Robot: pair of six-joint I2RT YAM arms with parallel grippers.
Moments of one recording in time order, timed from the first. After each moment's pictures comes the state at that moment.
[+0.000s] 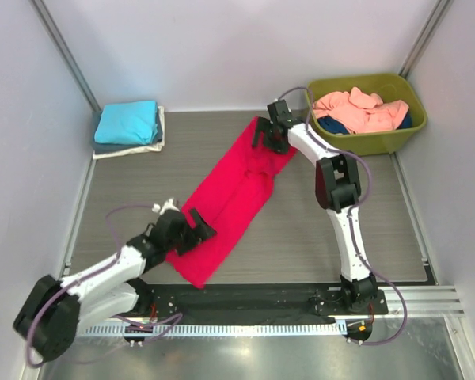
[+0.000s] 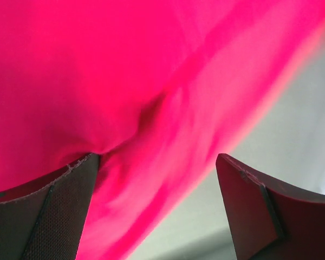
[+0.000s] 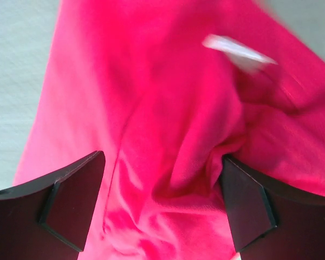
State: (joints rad) left arm -0.52 1.07 0.38 -0.12 -0.02 -0.98; right arm 0.35 2.36 1.97 -0.55 -0.01 0.53
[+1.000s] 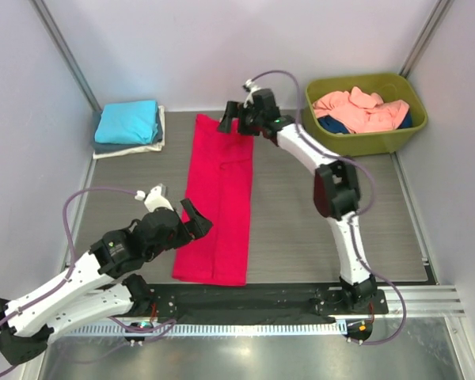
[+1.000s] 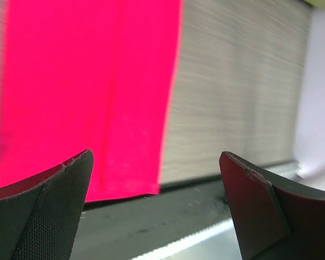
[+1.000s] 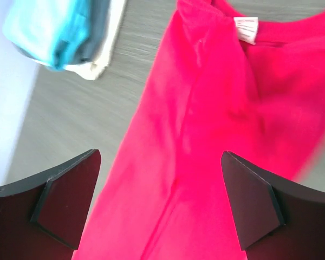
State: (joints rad) left arm -0.94 0.72 0.75 -0.71 -0.35 -1.12; right arm 0.46 2.40 2.15 -0.24 -0.32 0.46
